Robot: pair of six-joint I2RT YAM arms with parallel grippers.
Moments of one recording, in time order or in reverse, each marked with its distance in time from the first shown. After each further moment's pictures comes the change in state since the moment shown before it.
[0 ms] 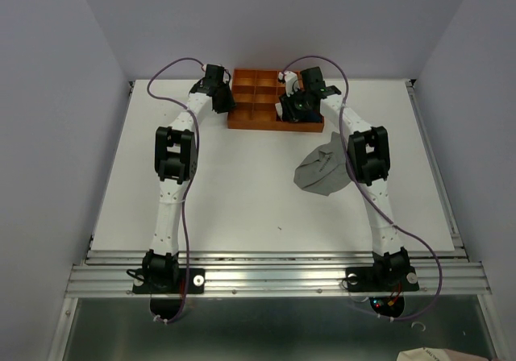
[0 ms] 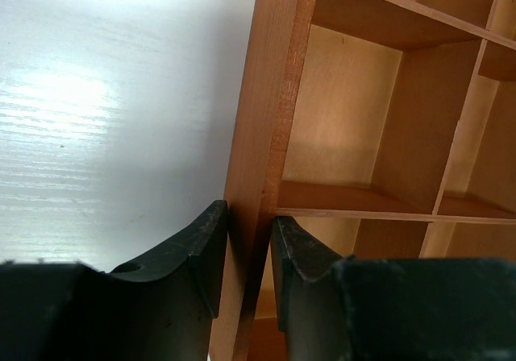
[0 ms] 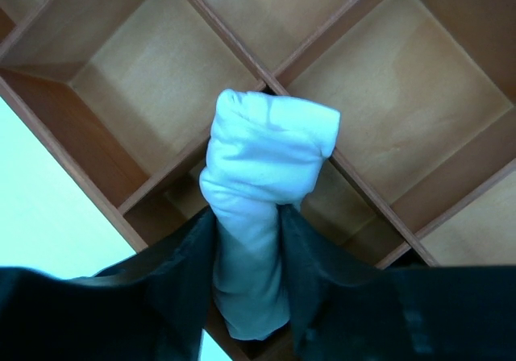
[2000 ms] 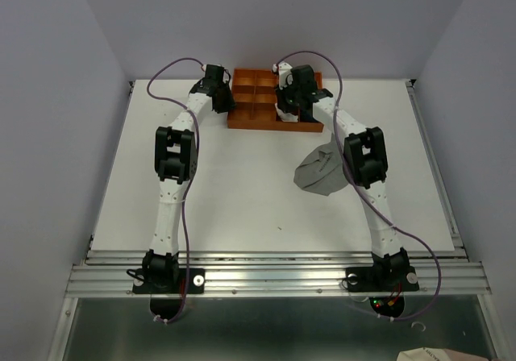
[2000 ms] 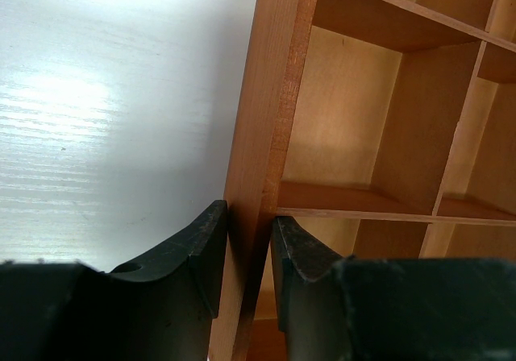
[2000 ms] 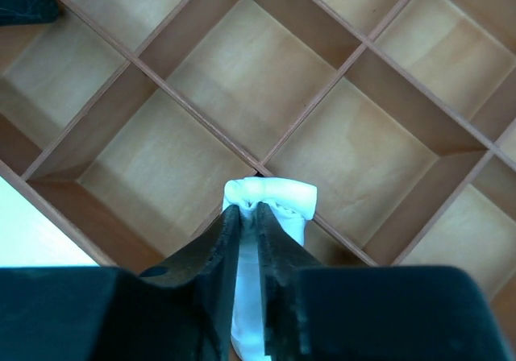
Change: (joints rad) left arm 0.000 0.000 -0.004 0.011 -0.001 -0.003; right arm 0.072 -0.053 -0.069 0.248 0.132 0.123
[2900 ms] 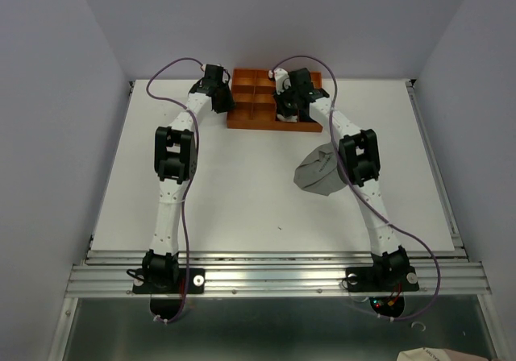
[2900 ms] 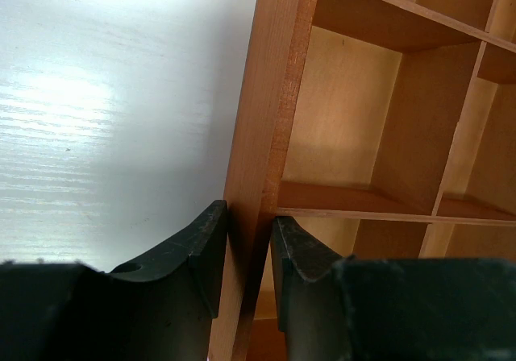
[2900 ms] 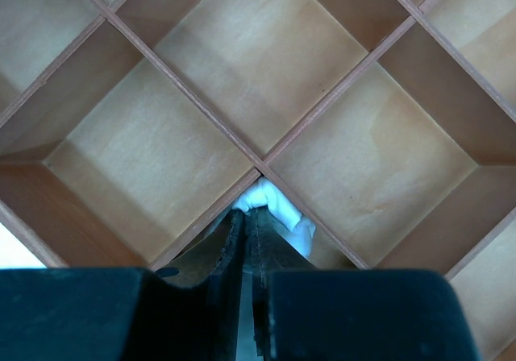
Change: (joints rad) left arm 0.003 0.000 0.000 0.000 0.003 0.000; right arm -0.002 0.132 0.172 -0.151 -0.040 -0.073
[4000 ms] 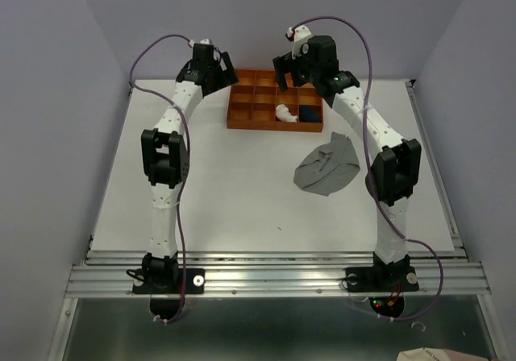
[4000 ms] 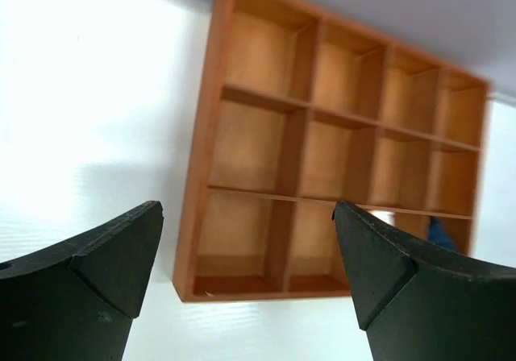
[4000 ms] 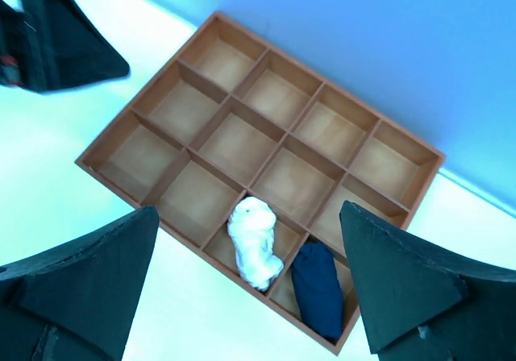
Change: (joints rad) left arm 0.013 -0.158 0.013 -0.016 -0.006 -0.028; right arm 0.021 -0.488 -0.259 0.133 0.146 0.117
